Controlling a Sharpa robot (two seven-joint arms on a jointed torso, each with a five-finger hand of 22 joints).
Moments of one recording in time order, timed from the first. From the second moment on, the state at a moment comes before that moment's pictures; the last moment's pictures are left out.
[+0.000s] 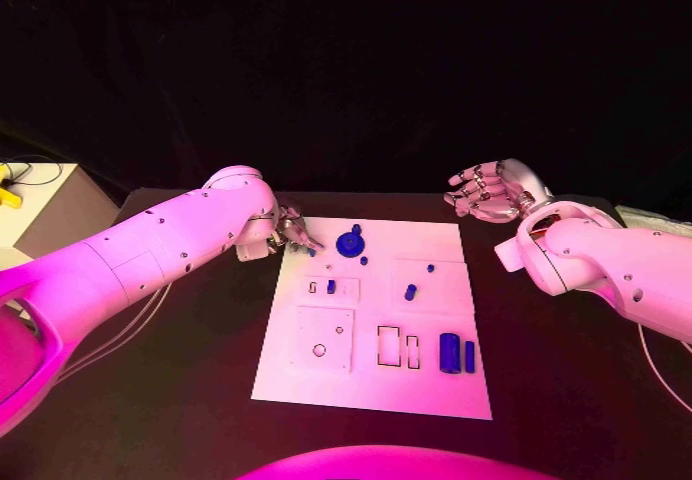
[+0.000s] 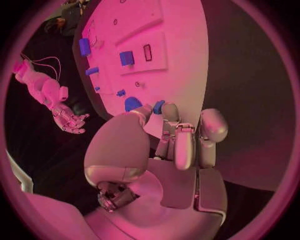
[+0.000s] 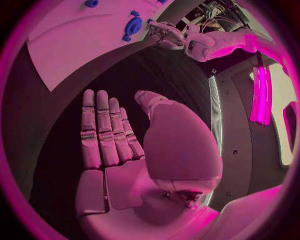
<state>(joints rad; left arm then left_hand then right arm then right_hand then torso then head) 1.14 -0.56 0.24 1.08 -1.21 0.36 -0.57 1.18 -0.10 0.33 0.29 0.09 0.81 0.08 0.70 0.80 1.10 0.01 1.06 0.61 1.47 -0.06 1.51 1.31 0.12 1.27 0.06 1.32 1.01 1.25 -0.81 -0.10 1.40 -0.74 -0.59 0.09 1.34 -0.24 0.42 0.23 0.32 0.82 0.21 0.23 0.36 0.97 0.15 0.40 0.23 1.12 0.09 0.24 0.51 0.17 1.10 0.20 0.07 0.33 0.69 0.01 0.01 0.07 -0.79</state>
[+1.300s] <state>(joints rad) 1.14 -0.63 0.23 1.18 -1.09 0.29 -0.53 1.20 -0.15 0.75 0.29 0.10 0.78 0.08 0.80 0.86 1.12 0.00 1.08 0.63 1.47 -0.06 1.51 1.31 0.12 1.27 0.06 1.33 1.04 1.25 -0.81 -0.10 1.39 -0.74 -0.58 0.09 1.34 -0.24 0.42 0.23 0.32 0.82 0.21 0.24 0.36 0.97 0.15 0.40 0.22 1.12 0.09 0.24 0.51 0.17 1.10 0.20 0.07 0.32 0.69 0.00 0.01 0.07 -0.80</state>
